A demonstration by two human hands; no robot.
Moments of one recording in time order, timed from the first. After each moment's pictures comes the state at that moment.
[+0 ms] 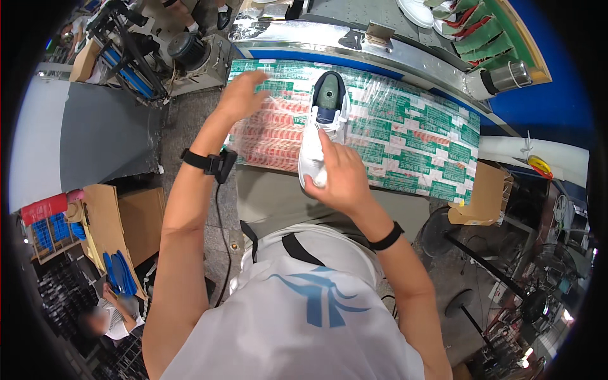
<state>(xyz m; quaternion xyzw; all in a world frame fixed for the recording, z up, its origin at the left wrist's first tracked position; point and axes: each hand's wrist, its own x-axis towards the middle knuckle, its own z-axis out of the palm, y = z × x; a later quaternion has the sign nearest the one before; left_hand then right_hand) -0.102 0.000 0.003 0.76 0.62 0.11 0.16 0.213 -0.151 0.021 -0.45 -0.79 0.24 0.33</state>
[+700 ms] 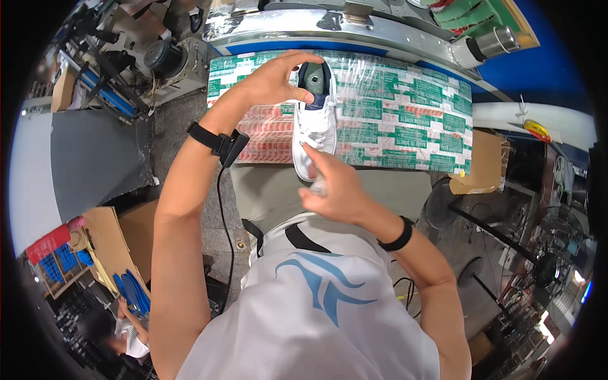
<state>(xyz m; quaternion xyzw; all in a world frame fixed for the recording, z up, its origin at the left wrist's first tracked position) -0.011 0.025 0.039 0.79 0.38 0.15 0.45 0.209 -0.188 0.056 -0.46 -0.70 0.46 0.28</state>
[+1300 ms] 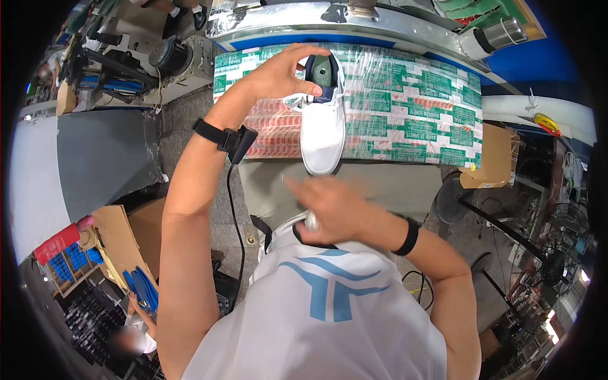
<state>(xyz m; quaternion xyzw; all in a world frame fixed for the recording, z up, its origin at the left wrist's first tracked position) -0.009 0.029 0.037 0.80 0.38 0.14 0.44 0.194 -0.229 0.048 -0.33 -0.83 0.36 0.26</state>
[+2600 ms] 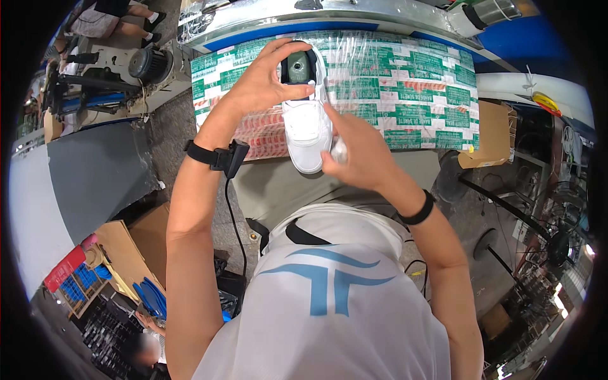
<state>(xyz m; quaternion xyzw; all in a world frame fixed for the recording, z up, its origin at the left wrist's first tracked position) 0.003 0.011 0.015 0.77 0.42 0.20 0.44 0.251 -0.155 0.036 -0.51 -0.75 0.32 0.26</state>
